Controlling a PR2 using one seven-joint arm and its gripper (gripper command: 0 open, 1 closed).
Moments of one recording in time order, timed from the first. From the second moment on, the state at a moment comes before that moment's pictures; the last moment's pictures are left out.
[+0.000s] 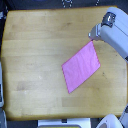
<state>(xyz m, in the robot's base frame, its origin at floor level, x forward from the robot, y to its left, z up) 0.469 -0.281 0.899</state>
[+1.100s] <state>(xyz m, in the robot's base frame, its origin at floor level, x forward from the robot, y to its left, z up) 0.449 -0.319 0.838</state>
